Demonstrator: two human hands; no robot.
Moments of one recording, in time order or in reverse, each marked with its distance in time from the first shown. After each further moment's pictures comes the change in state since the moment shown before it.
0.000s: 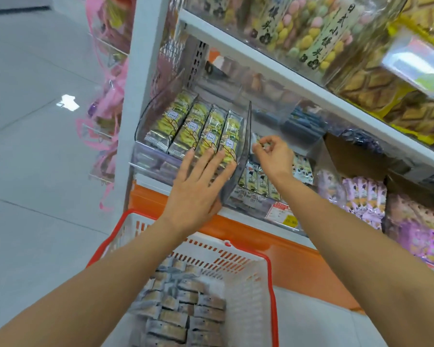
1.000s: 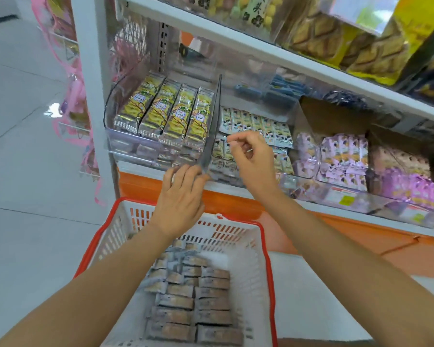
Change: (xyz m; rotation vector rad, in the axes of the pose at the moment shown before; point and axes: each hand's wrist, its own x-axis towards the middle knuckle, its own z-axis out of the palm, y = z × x) left_hand -0.043 0.041 -0.001 -0.086 -0.020 0.047; right_hand -0.116 -0.007 -0.045 0.379 -0.009 -0.218
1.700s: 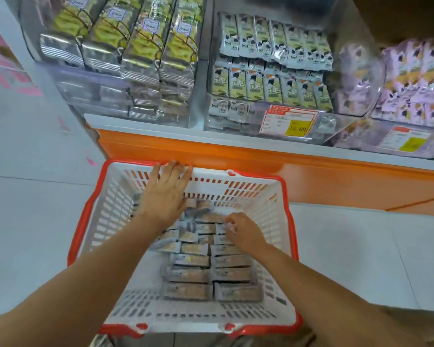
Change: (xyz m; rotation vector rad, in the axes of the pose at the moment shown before) left_hand -0.074 -0.021 0.088 0.156 -0.804 -0.024; right_hand -0.211 0.187 0.075 -0.358 -0.804 0.601
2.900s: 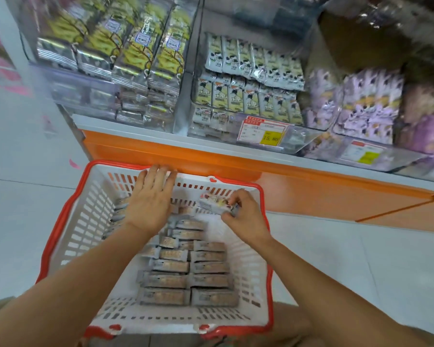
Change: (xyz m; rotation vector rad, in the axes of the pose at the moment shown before) left_hand -0.008 0.019 -0.009 -0.076 0.172 -0.111; right_hand -0.036 -0.028 -0.085 0.283 0.360 -0.094
